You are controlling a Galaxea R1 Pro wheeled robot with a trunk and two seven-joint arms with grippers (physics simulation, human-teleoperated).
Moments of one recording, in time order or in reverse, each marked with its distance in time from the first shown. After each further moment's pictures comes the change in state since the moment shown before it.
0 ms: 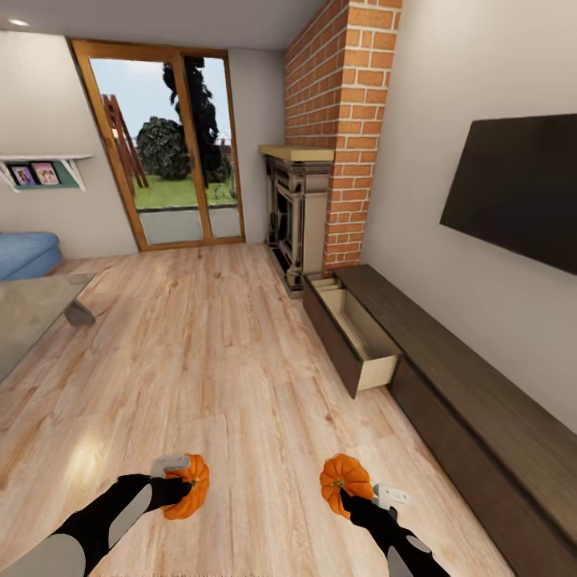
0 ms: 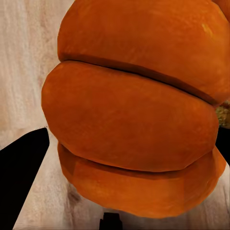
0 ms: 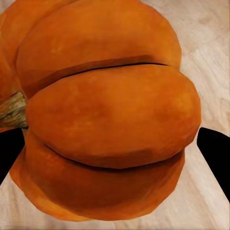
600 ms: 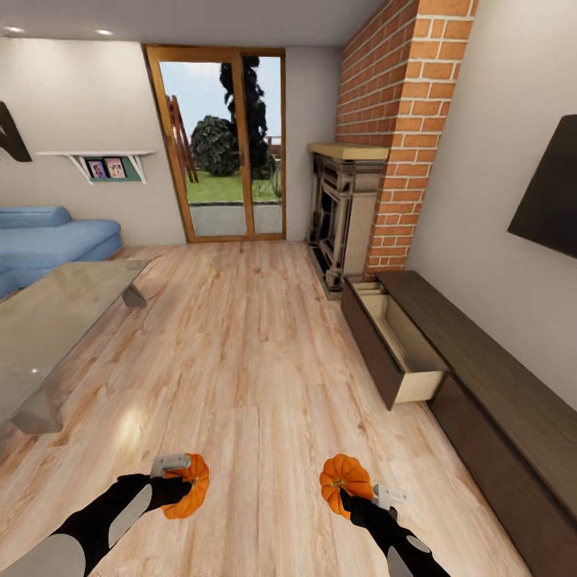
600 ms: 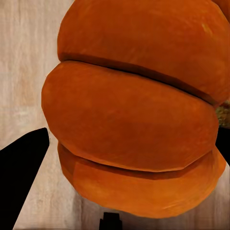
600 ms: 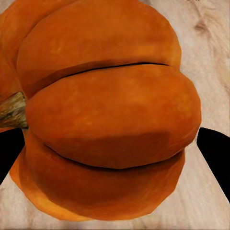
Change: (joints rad) left arm 0.000 0.000 0.001 0.000 0.000 -0.004 0.000; right arm 0.000 0.000 0.001 0.000 0.000 0.000 0.000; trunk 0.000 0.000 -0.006
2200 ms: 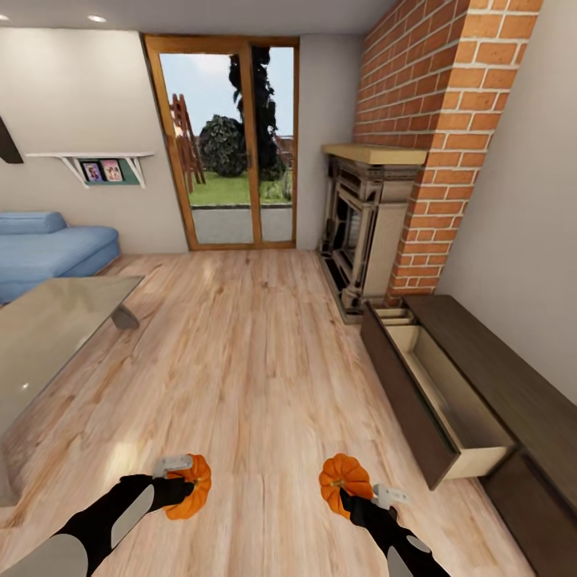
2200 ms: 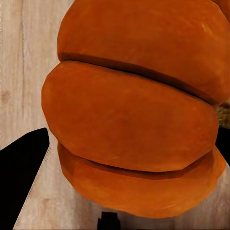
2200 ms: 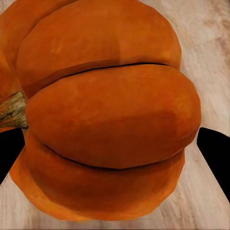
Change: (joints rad) left arm 0.000 -0.008 -0.004 0.003 0.000 -0.002 0.000; right arm 0.000 0.000 0.000 0.000 -0.002 -0.002 0.004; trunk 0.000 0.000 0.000
